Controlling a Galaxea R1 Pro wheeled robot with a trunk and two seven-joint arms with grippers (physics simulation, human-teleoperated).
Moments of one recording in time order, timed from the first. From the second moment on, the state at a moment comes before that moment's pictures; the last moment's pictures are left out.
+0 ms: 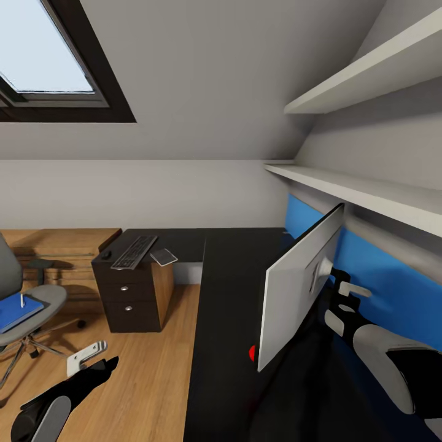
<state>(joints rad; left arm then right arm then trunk) -0.07 0.16 0.11 -1.54 0.66 0.64 0.40 -1.03 -0.17 0.12 -0.02 -0.36 -0.29 -0.30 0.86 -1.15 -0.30</state>
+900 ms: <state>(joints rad) -0.07 0.16 0.11 -1.54 0.66 0.64 0.40 -1.03 -0.17 0.12 -0.02 -0.36 -0.28 -0.30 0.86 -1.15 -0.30</state>
